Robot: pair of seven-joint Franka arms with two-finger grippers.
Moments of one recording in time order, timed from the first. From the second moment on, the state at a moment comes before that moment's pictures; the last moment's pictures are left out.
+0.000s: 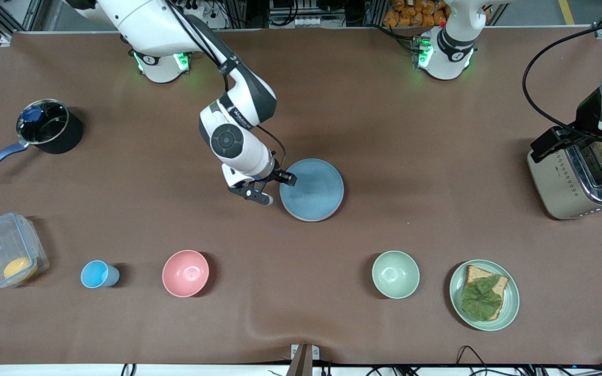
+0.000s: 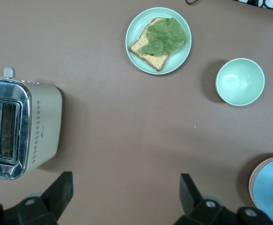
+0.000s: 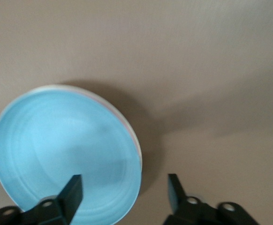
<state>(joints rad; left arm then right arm) 0.08 0.03 -0.18 -1.57 0.08 1.65 -0.38 0.47 0.54 0.18 -1.72 0.18 2.26 0.90</state>
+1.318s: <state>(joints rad) 0.07 0.03 -0.19 -1.55 0.08 1.65 -0.37 0.05 0.01 -0.07 -1.69 0.02 1.66 -0.07</state>
